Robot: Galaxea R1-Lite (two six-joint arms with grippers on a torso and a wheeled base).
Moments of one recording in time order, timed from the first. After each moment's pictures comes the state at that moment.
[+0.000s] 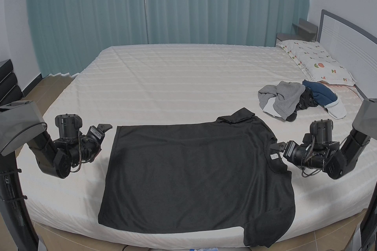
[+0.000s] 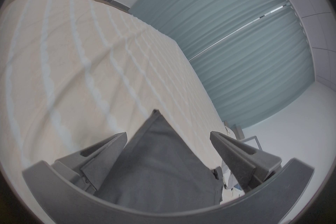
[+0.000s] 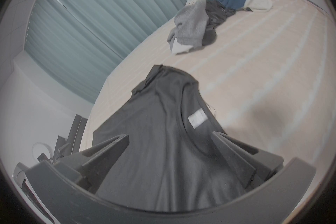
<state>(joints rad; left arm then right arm) -0.02 2.15 -0.68 -0.98 -0.15 -0.99 0.12 2.07 -0.56 -0.91 0.17 0.64</state>
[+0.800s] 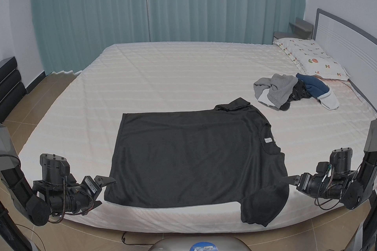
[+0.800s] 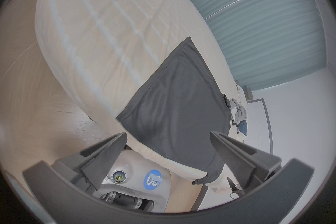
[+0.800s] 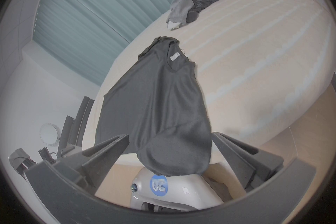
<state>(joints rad) -0.13 1.87 -0.13 -1.00 -0.23 -1.00 0.05 2.05 -0.14 -1.21 0.32 0.53</state>
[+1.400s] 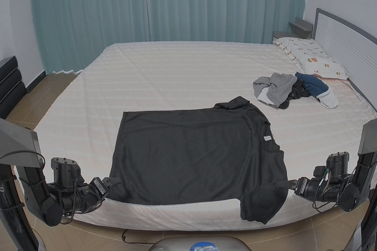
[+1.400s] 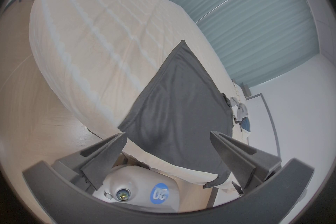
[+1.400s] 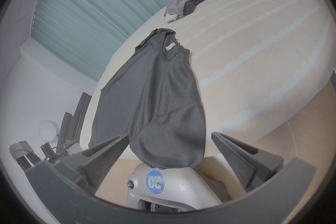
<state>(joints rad) -0.14 2.10 -0.14 -1.23 -0.16 -0.89 0.06 2.11 -0.13 -1.26 0.33 0.53</state>
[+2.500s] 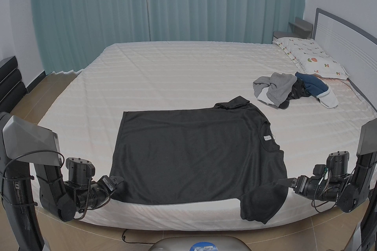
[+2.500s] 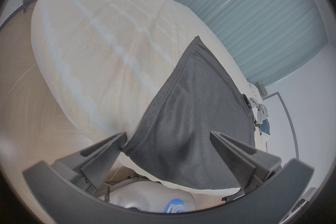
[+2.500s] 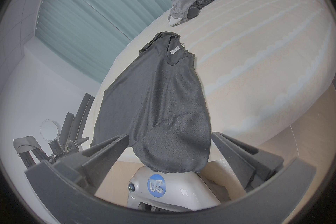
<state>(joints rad) -0.17 2.24 -0.26 -1.23 -0.04 -0.89 0.06 2.12 -0.12 -1.32 0.33 0.53</state>
